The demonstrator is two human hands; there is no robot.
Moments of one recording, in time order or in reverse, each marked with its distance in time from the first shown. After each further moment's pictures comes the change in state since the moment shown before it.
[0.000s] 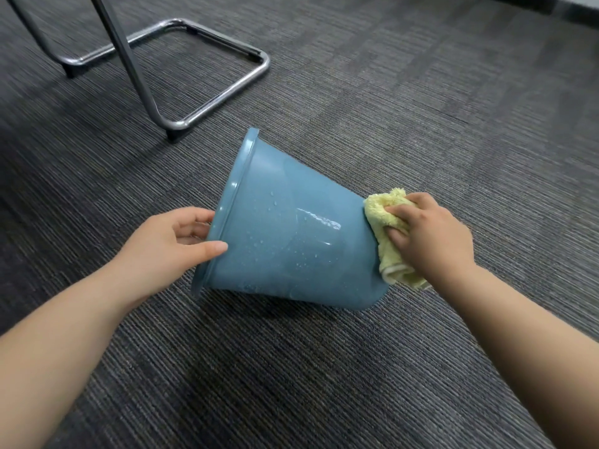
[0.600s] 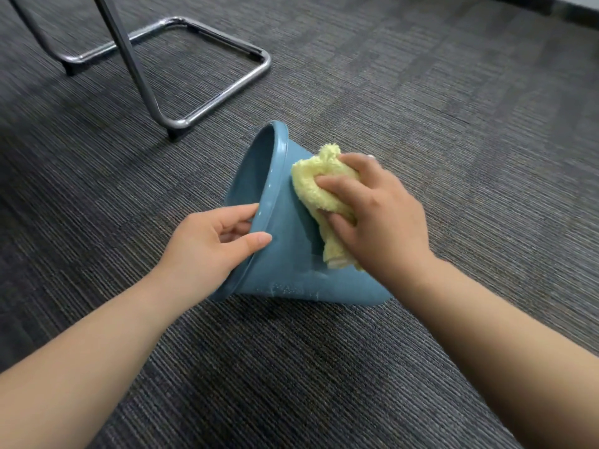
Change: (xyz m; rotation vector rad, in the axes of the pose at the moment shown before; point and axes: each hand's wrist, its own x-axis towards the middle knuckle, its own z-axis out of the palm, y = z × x) left_hand -0.002 0.011 0.029 -0.107 -0.012 0.170; right_hand -0.015 -0.085 -0.039 0.264 0.209 -0.344
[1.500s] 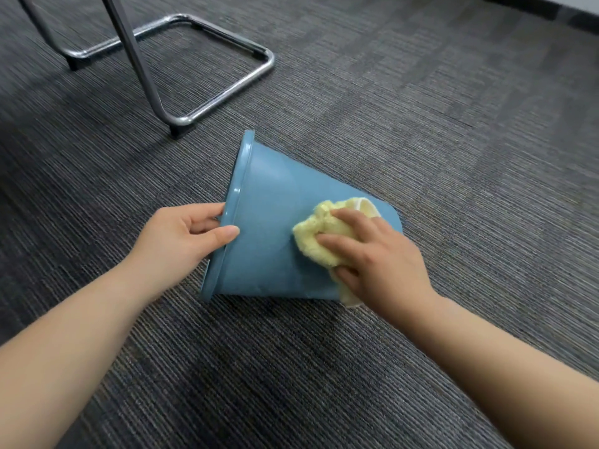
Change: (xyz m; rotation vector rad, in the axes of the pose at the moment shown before) left_hand 0.001 -0.009 -0.023 -0.040 0.009 -0.053; right_hand -0.035 0.016 0.015 -0.077 -0.223 -0.163
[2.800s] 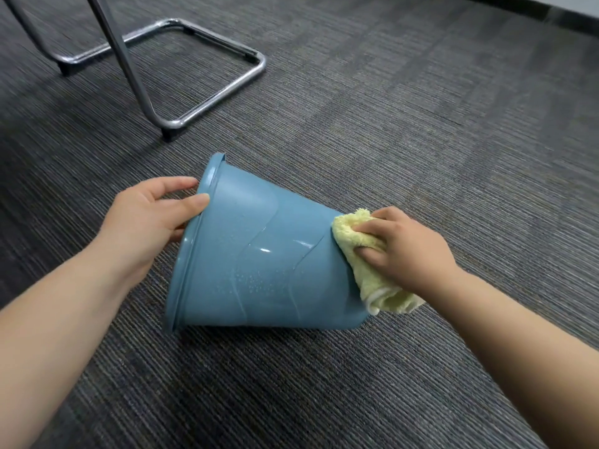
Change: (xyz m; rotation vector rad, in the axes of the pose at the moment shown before) left_hand 0.010 0.015 -0.002 -0.135 0.233 -0.143; right_hand -0.007 0.049 -0.005 0.046 -0.186 0.401
